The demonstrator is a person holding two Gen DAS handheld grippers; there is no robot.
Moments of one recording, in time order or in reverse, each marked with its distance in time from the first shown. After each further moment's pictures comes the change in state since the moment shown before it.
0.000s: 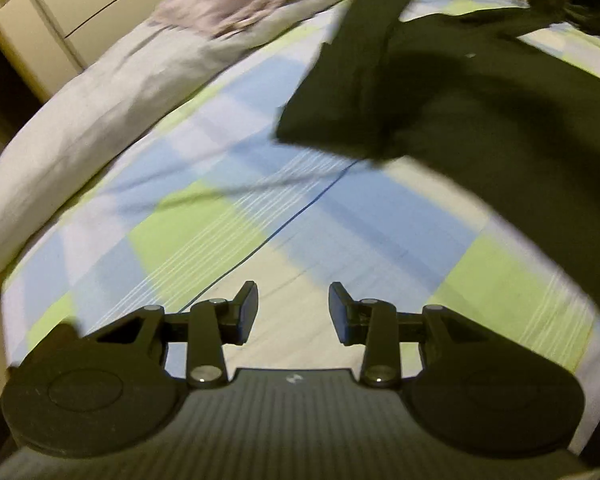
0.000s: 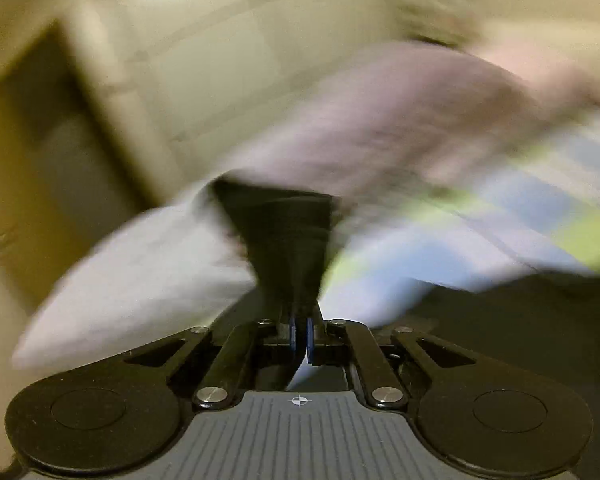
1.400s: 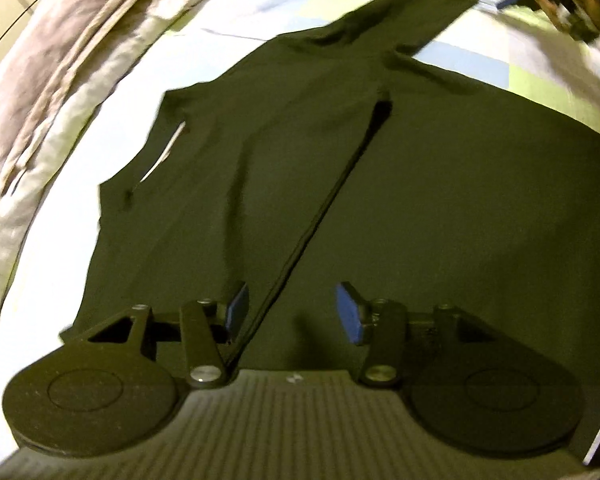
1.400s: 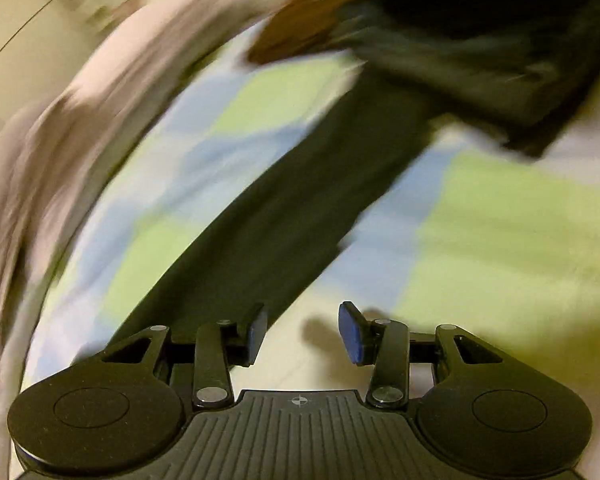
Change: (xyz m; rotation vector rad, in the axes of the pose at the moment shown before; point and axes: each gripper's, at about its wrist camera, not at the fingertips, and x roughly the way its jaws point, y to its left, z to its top) left arm 0.146 -0.219 0.270 0.276 0.093 -0.184; right arm -0.038 -0.468 0.083 0.543 0.007 -0.431
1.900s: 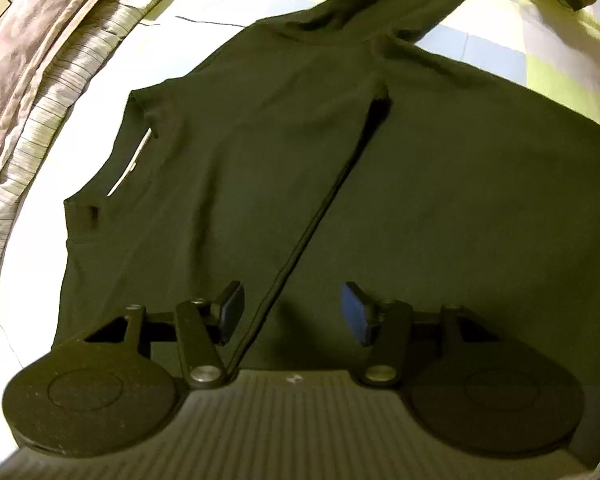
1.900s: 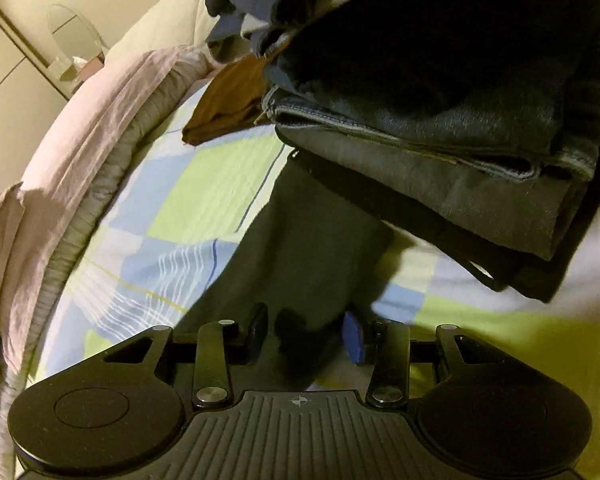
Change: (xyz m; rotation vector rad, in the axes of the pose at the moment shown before) left arm 0.035 -0.011 0.026 -0.008 0.055 0.000; right arm 0.038 -0.040 0.069 0.015 -0.109 0.008
